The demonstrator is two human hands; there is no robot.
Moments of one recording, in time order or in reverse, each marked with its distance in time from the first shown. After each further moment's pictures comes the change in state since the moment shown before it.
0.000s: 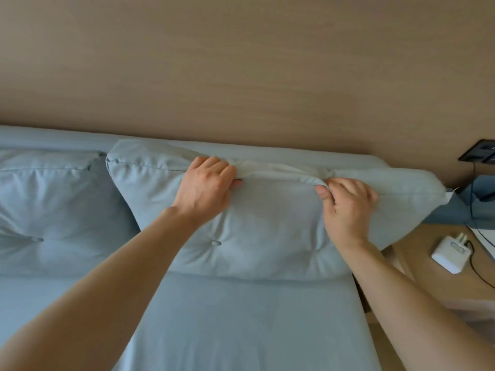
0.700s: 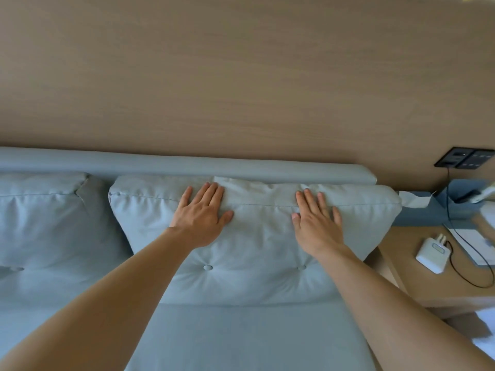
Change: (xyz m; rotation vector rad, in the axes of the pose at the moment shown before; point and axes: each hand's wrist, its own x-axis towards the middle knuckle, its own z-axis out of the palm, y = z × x) left_hand -0.020 -0.019 0.040 0.004 -0.662 -0.305; right_hand 0.002 -0.029 0.019 -0.280 -0.824 0.207
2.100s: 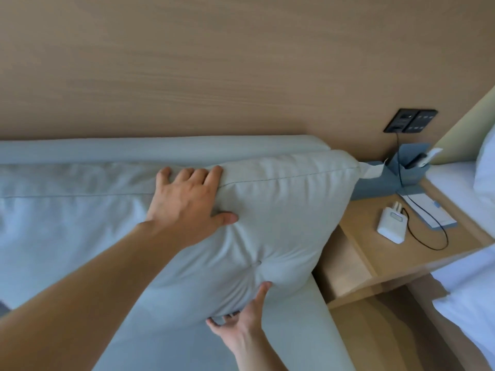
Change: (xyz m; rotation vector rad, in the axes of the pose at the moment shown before) left_hand 0.054 0.123 0.022 0.076 0.188 0.219; right_hand -0.072 -0.014 0.212 2.240 -0.214 1.310
